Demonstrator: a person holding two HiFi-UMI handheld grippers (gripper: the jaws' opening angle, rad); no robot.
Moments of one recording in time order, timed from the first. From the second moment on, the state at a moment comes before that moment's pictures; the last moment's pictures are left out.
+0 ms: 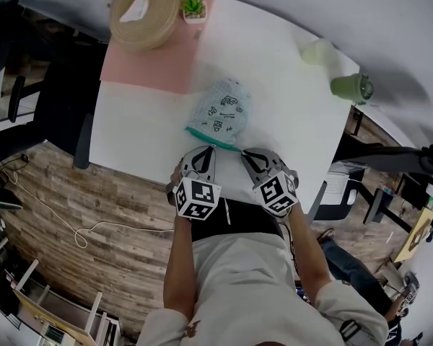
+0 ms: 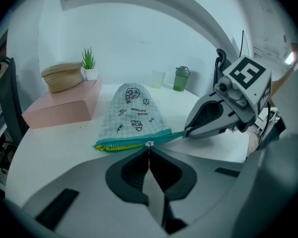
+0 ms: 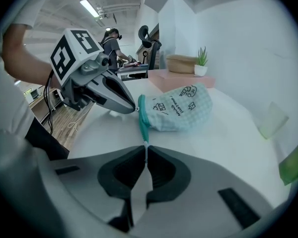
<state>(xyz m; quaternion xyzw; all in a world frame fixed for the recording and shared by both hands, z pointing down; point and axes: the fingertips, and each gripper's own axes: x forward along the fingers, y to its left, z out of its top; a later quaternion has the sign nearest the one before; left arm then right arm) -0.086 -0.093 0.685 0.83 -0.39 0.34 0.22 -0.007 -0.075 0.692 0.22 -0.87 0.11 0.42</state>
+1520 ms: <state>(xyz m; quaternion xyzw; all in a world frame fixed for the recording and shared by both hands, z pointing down) -0.144 -0.118 0.694 0.81 -0.42 0.35 0.21 0.004 -0.077 0.697 0.26 -0.85 0.11 0.44</state>
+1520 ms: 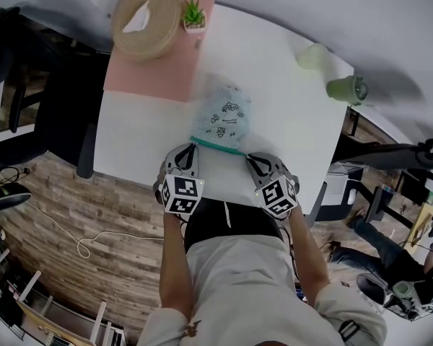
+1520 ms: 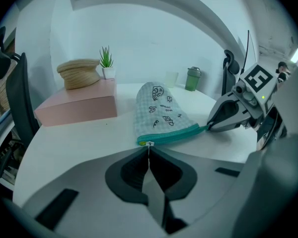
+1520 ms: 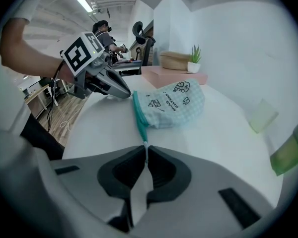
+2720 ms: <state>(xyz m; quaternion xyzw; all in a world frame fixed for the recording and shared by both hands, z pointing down) -0.153 -0.133 0.448 0.84 -0.54 0.10 0.01 -0.001 -0.123 0.438 0.49 -0.86 -0.02 0.14</state>
